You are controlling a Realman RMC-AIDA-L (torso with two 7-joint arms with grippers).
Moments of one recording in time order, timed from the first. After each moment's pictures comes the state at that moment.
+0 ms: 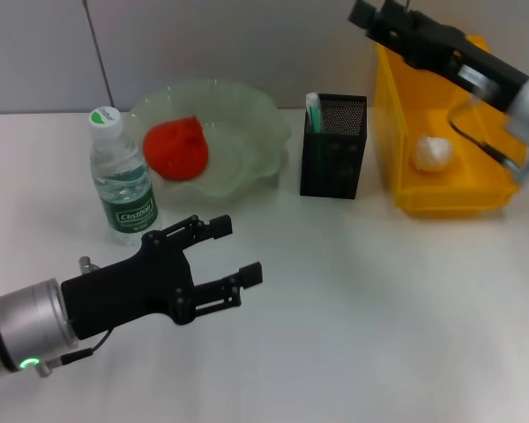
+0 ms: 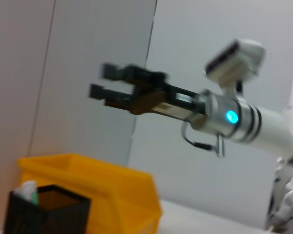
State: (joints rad) left arm -0.48 -1.96 1.80 0.25 0.64 1.45 -0.85; right arm 0.68 2.08 -0.77 -0.45 -1.30 -1.28 1.38
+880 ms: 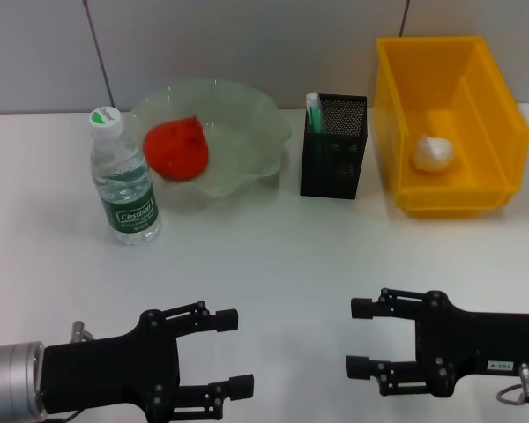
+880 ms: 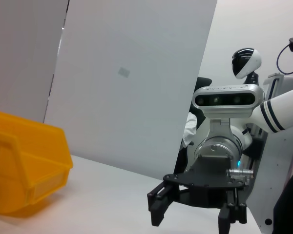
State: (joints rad) left arm -0.48 -1.91 1.80 0.20 0.87 1.64 -0.90; right arm 0.45 2.06 -0.82 -0.48 -1.89 -1.70 1.15
